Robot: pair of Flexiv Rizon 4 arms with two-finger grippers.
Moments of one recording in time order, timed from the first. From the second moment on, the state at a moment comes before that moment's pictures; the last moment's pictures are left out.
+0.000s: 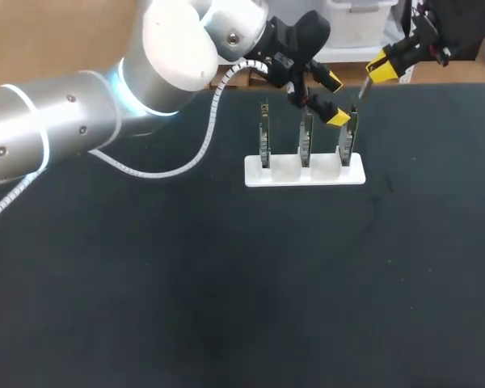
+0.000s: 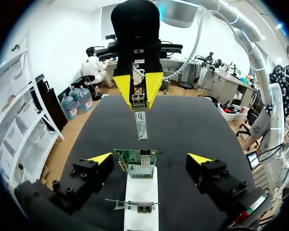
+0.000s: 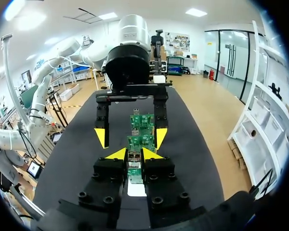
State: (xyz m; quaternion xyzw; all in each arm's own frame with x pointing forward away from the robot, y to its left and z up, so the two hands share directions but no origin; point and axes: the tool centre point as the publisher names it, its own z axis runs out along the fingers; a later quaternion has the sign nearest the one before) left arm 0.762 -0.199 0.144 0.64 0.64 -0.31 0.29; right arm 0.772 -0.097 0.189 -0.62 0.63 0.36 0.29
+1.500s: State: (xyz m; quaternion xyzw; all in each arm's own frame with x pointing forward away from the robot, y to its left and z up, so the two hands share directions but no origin) left arm 0.764 -0.204 0.143 0.64 0.64 -0.31 0.29; right arm 0.774 -0.084 0.189 -0.67 0.63 0.31 0.25
